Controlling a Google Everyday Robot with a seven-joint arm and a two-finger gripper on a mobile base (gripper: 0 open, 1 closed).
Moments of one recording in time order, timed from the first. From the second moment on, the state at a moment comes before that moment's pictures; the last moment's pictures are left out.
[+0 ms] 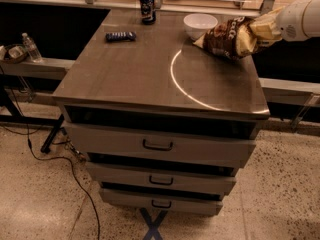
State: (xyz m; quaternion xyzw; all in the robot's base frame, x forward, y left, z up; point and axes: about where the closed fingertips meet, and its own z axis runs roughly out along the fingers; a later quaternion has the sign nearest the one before) arm 0.735 -0.287 0.958 -0.40 0.75 0.01 0.53
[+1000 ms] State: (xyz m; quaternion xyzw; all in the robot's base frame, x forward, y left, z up) arm 0.742 -0.287 0.922 -0.40 0.77 0.04 0.49
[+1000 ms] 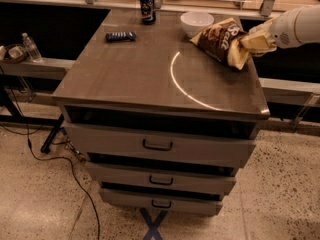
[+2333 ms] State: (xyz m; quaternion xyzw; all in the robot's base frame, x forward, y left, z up) arm 0.685 -0.404 1.040 -0.31 0.74 -0.09 0.59
